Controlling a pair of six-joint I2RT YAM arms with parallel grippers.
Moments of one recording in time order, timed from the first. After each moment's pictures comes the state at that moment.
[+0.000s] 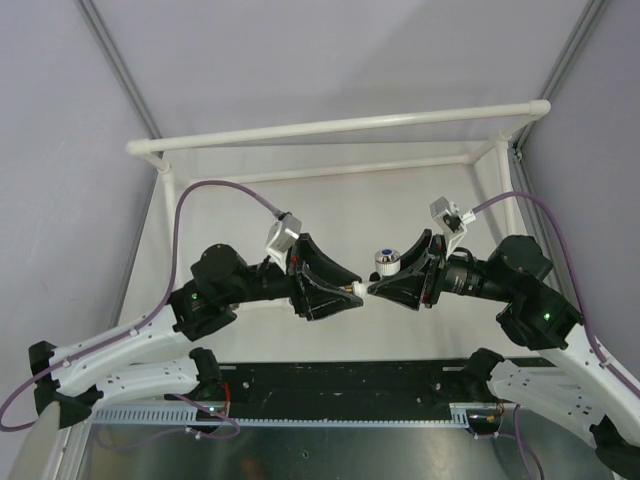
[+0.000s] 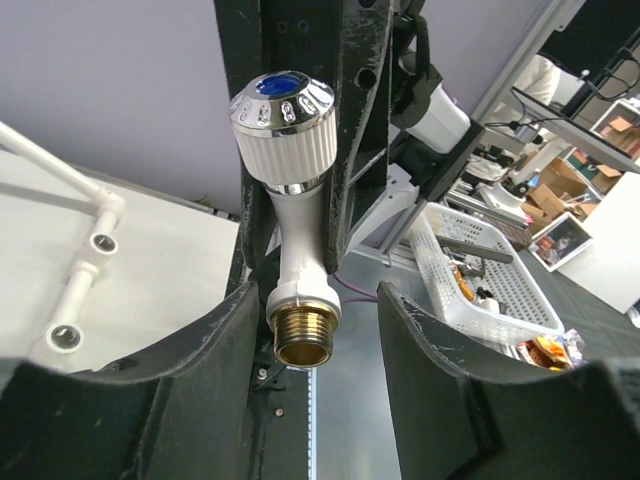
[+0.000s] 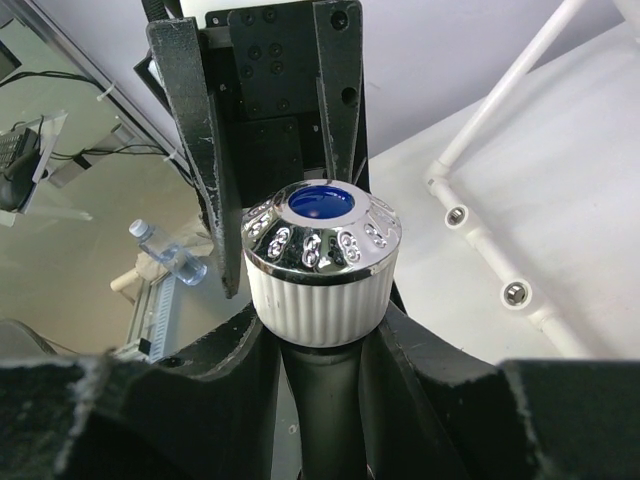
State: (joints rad) left arm -1.08 0.88 0.87 0.23 0.45 -0.53; right arm 0.80 0.69 0.98 -0.21 -0.60 0.51
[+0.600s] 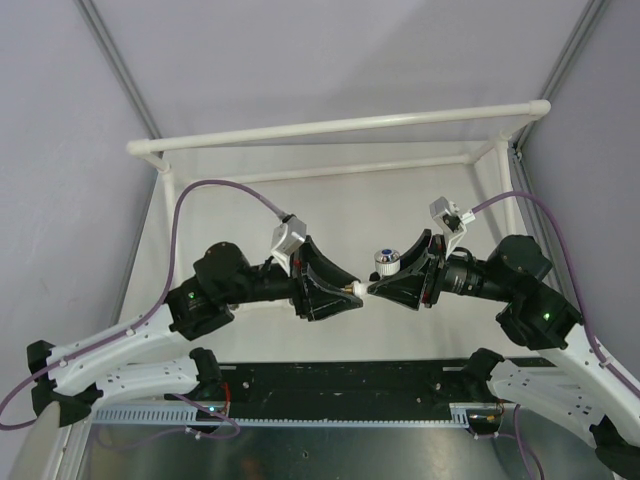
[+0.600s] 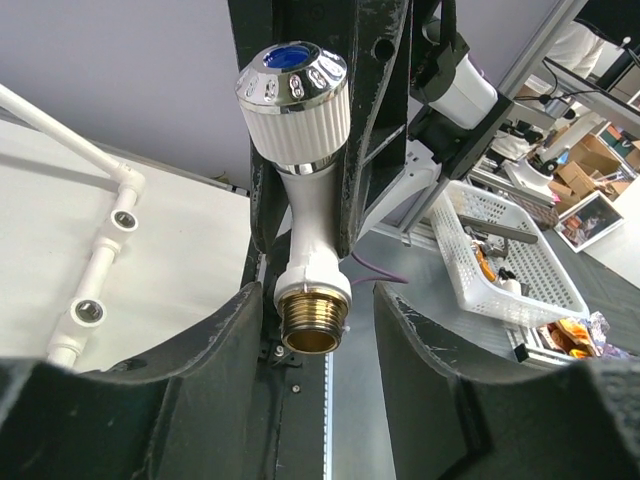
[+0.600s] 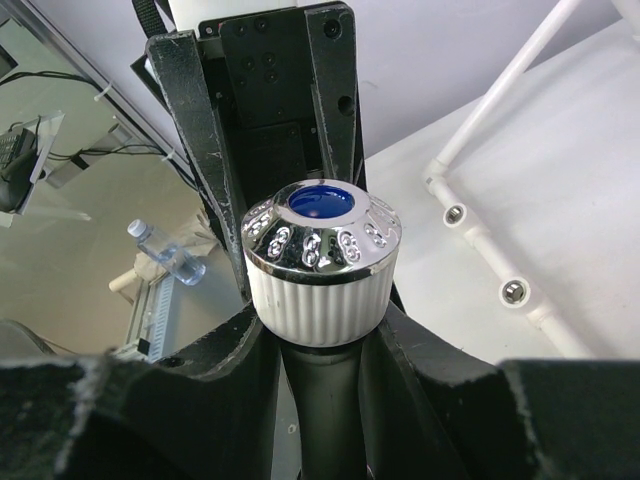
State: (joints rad) left arm -1.09 0.88 0.91 0.10 0.42 -0.45; right arm 0.79 0.69 0.98 -0.22 -0.60 0.51
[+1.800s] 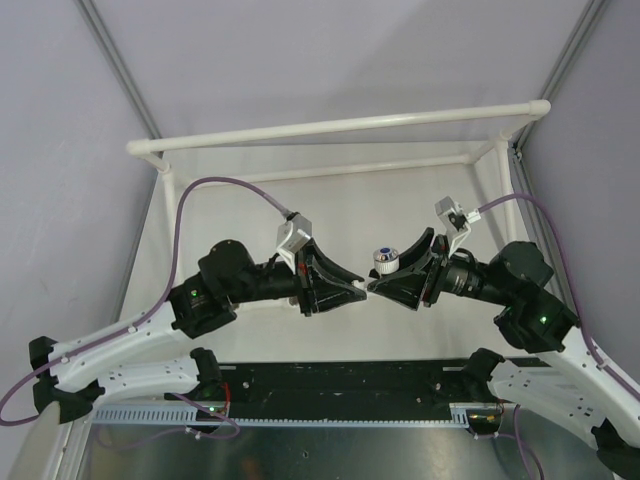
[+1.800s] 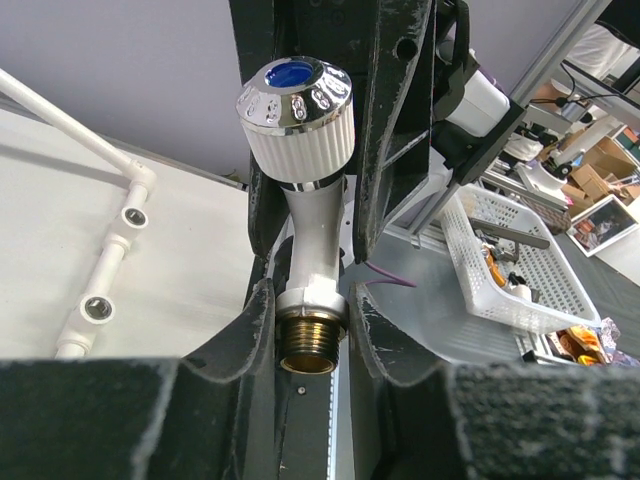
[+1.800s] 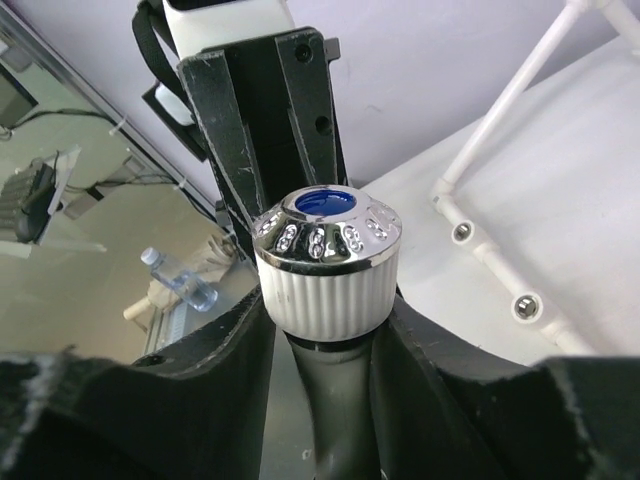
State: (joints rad) left arm -1.11 0.91 0.94 0.07 0.38 -0.44; right arm 0.80 0.67 0.94 -0.15 -0.56 0.58
